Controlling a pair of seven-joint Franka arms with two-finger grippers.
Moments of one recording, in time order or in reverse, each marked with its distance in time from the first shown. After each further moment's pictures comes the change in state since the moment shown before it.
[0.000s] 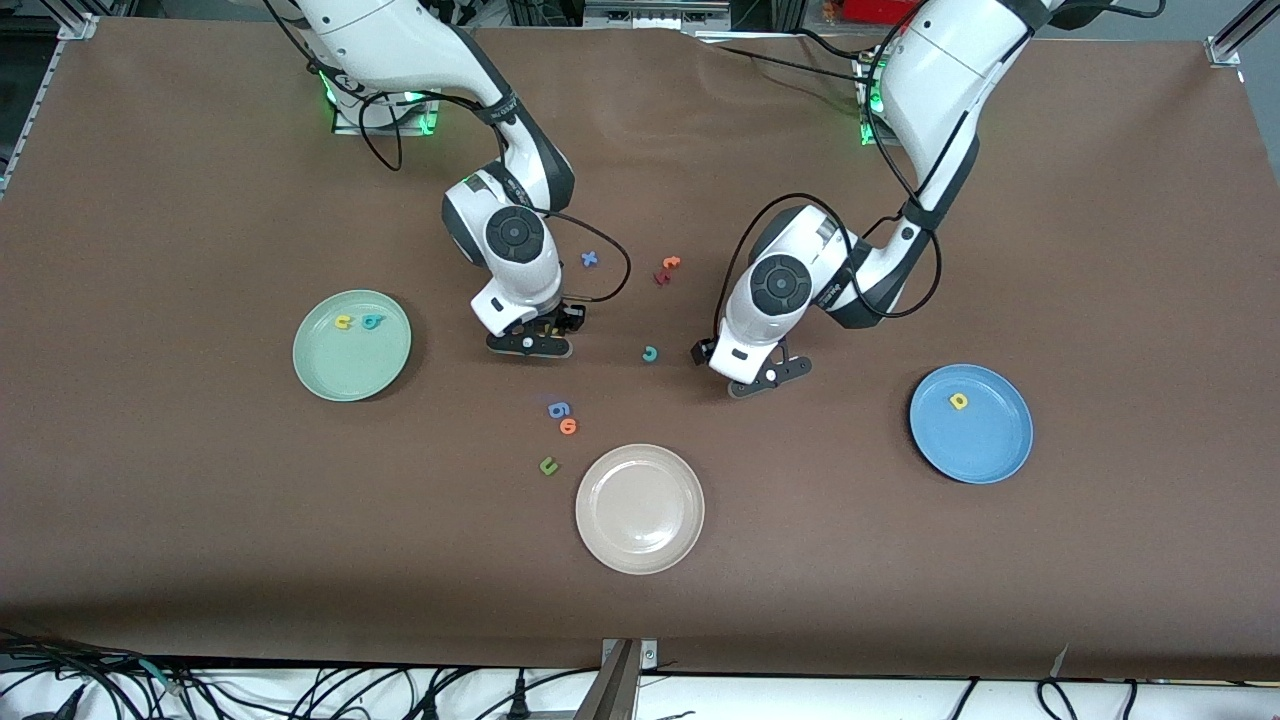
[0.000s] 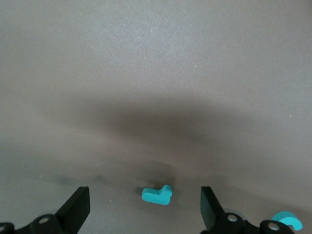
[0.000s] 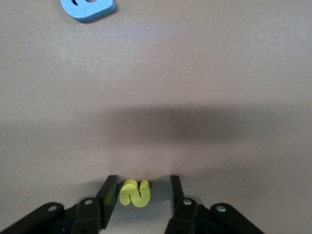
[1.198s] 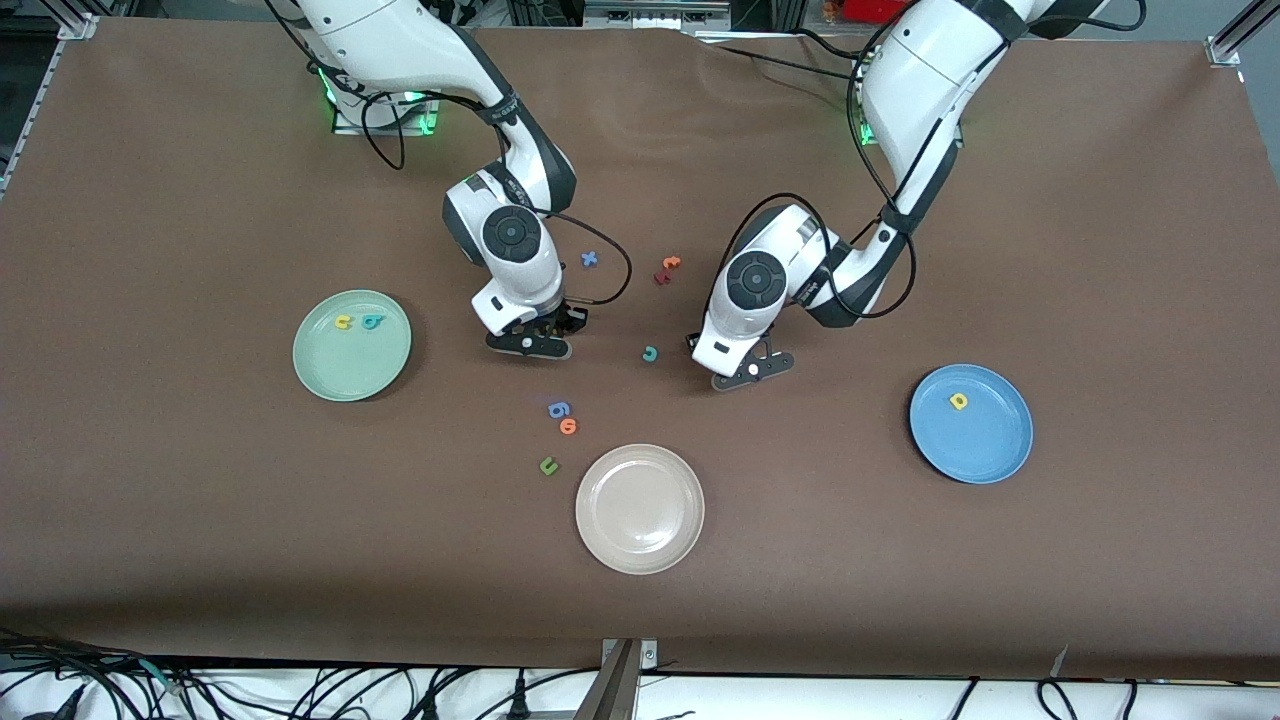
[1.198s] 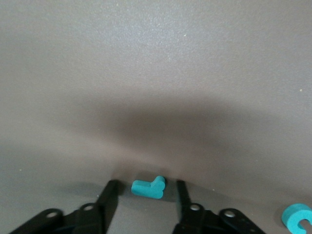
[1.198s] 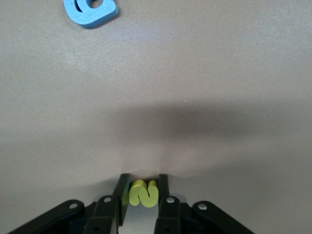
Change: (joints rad) left arm -0.033 0.028 0.002 0.011 0.022 0.001 -0.015; right arm 0.000 0.001 0.003 0.000 0.037 0.019 0.024
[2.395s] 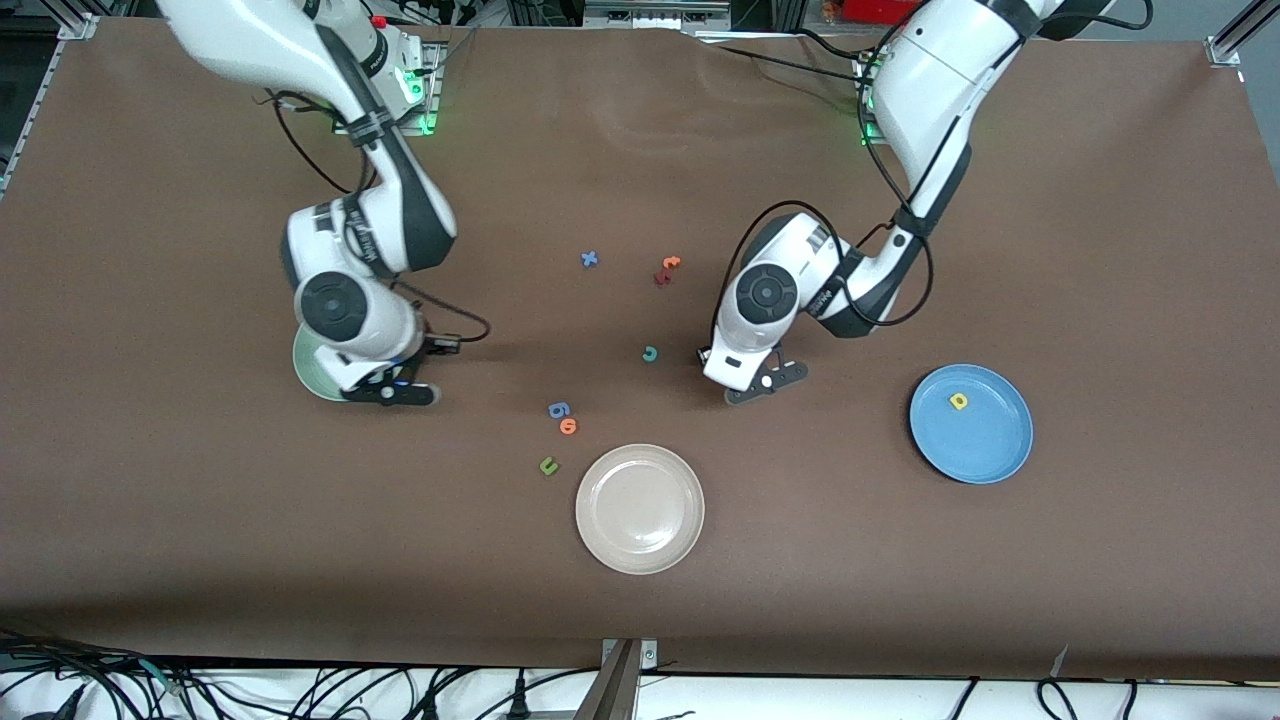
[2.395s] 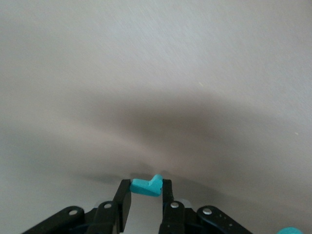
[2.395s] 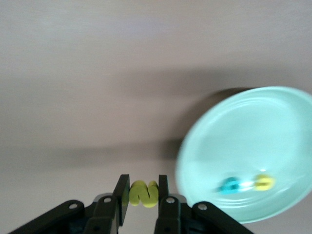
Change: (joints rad) left arm 0.042 0.002 0.014 0.116 0.002 -0.180 0.041; right arm -0.317 -0.115 -0.059 0.120 0.009 -0.452 -0.496
